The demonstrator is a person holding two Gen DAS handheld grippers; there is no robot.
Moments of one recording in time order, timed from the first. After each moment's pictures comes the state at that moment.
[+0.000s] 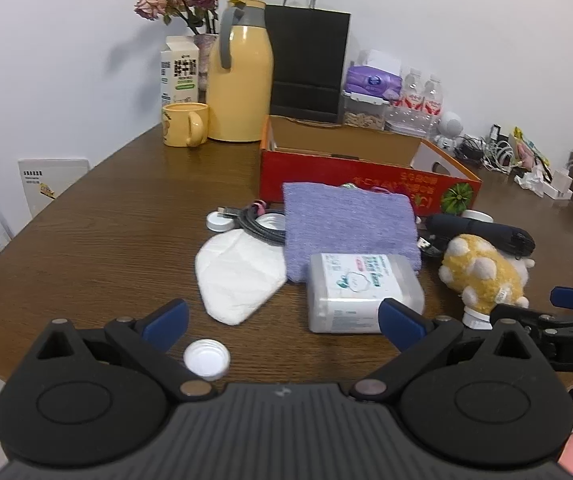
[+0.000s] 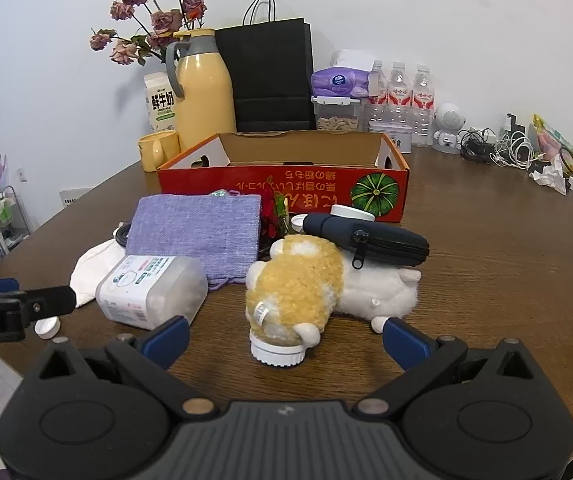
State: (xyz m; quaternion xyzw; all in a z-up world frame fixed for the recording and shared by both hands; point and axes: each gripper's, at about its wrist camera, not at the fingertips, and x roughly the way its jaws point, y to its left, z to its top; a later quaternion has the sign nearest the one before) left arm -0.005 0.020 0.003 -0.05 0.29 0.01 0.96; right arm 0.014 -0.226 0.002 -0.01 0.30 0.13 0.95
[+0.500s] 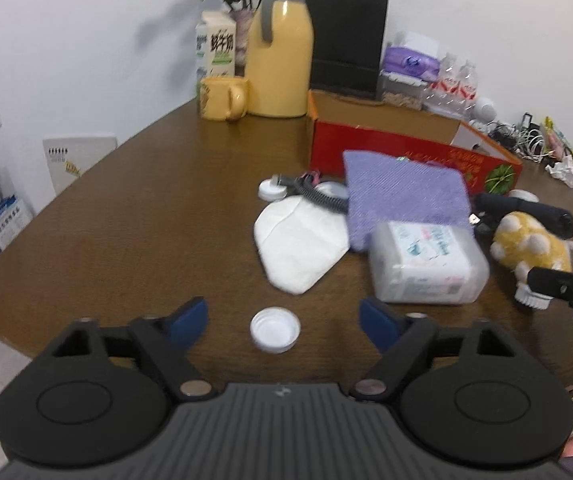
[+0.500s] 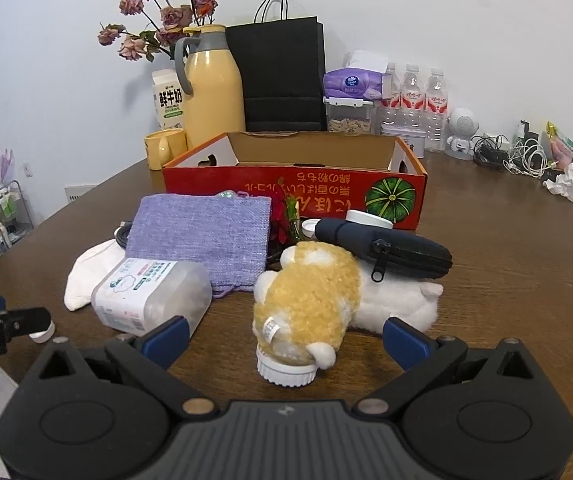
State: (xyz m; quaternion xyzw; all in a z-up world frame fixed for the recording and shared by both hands) left arm -0.007 0.053 -0.020 -0.05 0.32 0.04 0.95; right arm 0.032 -0.215 -0.005 -0.02 0.29 0.14 0.95
